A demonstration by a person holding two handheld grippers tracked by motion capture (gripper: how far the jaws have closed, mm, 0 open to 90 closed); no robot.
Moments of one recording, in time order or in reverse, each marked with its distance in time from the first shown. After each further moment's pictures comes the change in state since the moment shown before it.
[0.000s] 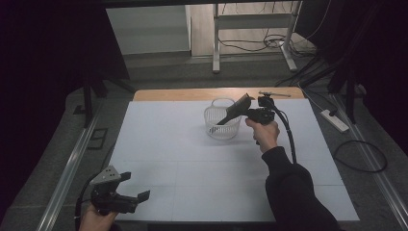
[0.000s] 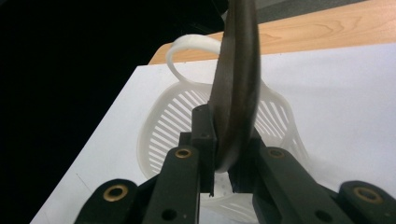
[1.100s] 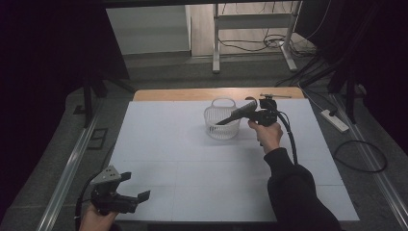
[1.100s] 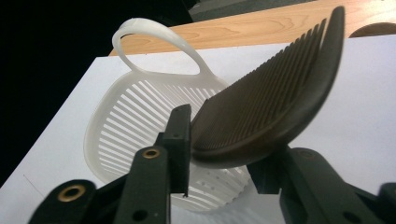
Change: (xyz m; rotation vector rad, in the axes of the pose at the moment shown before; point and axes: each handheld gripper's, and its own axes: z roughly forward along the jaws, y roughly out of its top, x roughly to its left) left arm 0.000 0.000 0.000 0.004 -0.001 0.001; right arm -0.010 -0.004 -0.001 0.017 -0.140 -0.049
